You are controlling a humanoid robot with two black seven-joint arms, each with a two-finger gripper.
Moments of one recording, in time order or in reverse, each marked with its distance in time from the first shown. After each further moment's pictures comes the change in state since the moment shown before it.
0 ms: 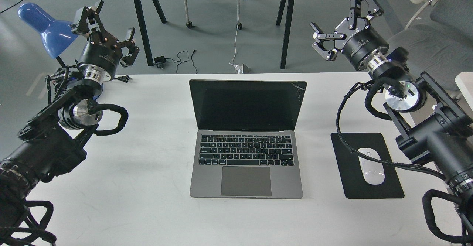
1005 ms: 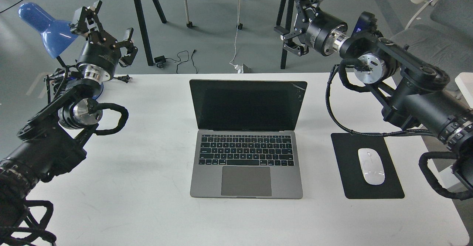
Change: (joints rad) left arm -0.001 0.000 -0.002 0.000 0.000 0.024 0.000; right arm 0.382 0.030 -0.556 -0.212 -0.024 -0.031 -0.005
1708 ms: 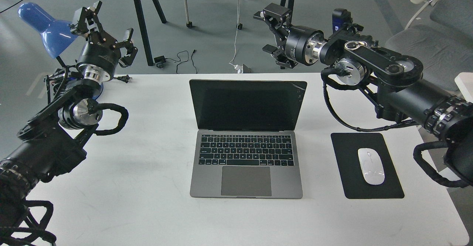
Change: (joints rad) left arm 0.001 0.000 0.000 0.000 0.000 0.001 0.000; right arm 0.084 0.062 -0.254 -0.061 -0.166 -0.003 -0.008
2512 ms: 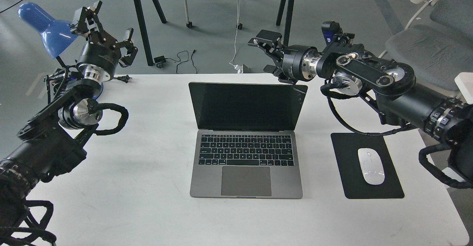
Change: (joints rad) left arm 0.000 0.000 0.000 0.000 0.000 0.000 0.000; right arm 0.008 -0.006 -0.132 0.019 -0.020 0.047 -0.001
